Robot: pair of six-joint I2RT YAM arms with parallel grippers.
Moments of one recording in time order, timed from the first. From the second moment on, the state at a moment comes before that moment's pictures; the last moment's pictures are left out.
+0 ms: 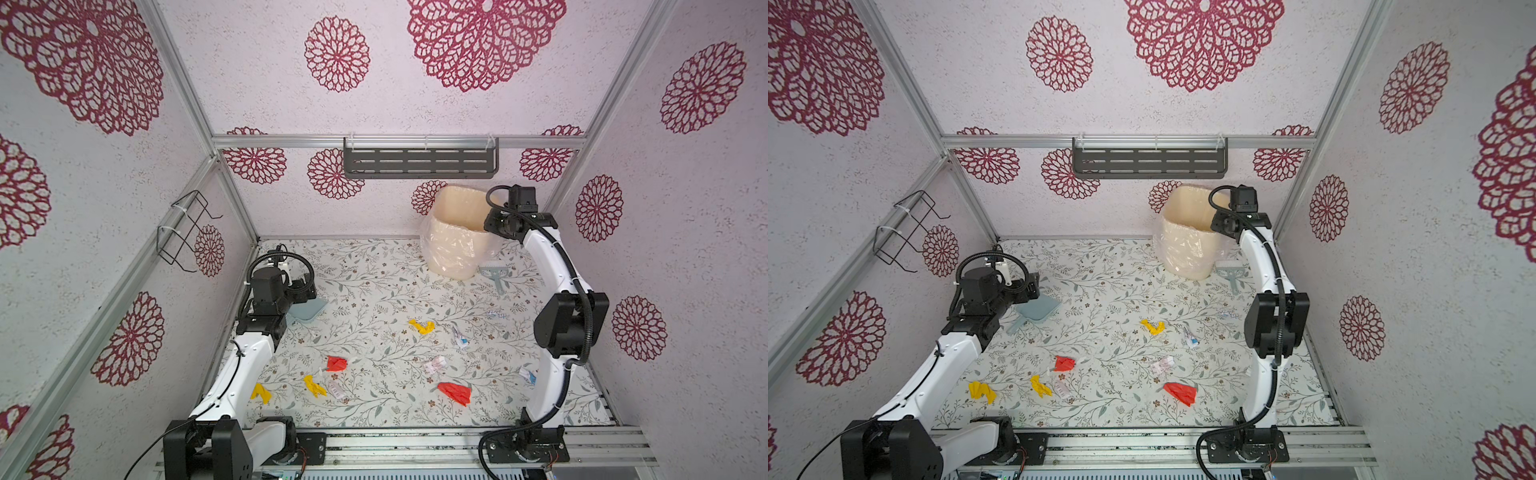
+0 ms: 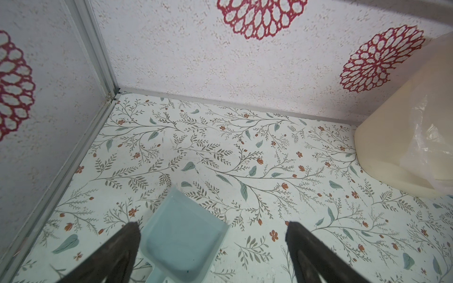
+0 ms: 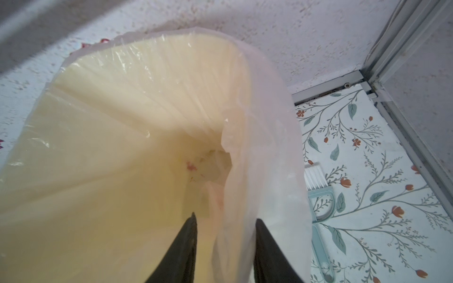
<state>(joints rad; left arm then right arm) 0.00 1.17 0.81 -0.09 0.01 -0.14 0.06 2.05 2.08 -0.71 -0.03 0.39</state>
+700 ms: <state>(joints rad) 0.00 1.11 0.81 -0.17 0.01 -0.14 0.19 2.09 2.16 -0.75 -0.15 0.33</state>
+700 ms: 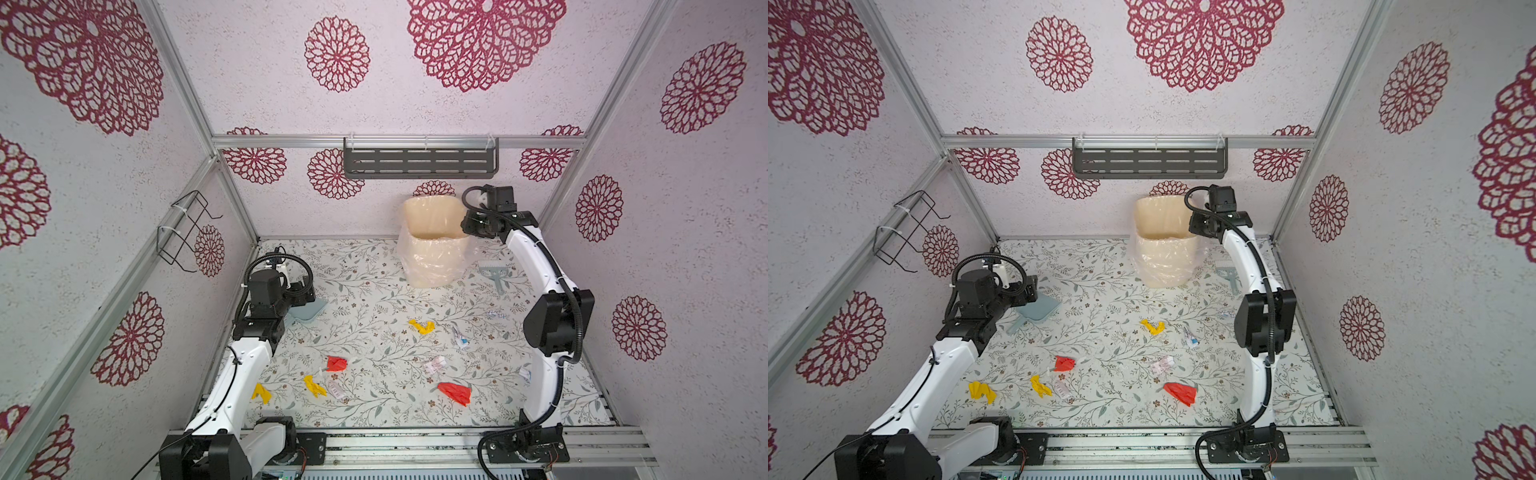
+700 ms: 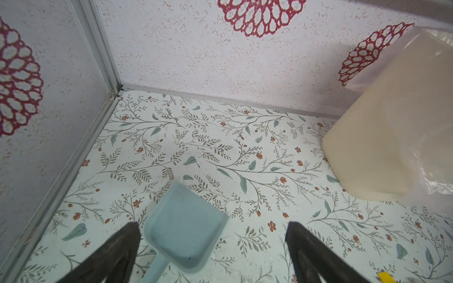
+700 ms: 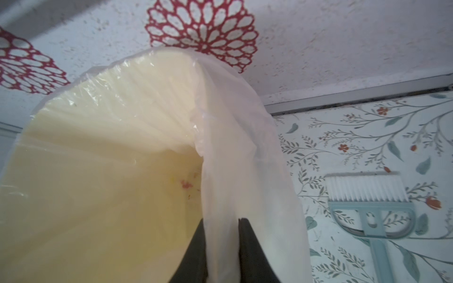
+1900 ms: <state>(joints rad) 0.00 0.94 0.77 -0.31 -0.02 -0.14 0.54 2.13 2.23 -0.86 -0.23 0.31</state>
